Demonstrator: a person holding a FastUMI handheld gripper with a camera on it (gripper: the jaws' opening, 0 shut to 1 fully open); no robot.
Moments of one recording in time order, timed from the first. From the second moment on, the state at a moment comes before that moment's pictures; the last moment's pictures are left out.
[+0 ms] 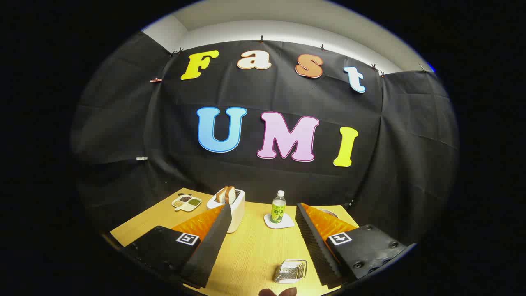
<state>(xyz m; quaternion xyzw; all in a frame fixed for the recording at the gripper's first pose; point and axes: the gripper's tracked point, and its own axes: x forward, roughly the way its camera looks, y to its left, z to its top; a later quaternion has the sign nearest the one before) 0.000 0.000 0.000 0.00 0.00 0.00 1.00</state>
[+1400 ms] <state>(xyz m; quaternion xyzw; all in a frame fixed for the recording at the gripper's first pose) 0.008 0.083 -0.053 0.07 0.14 0.14 0.98</state>
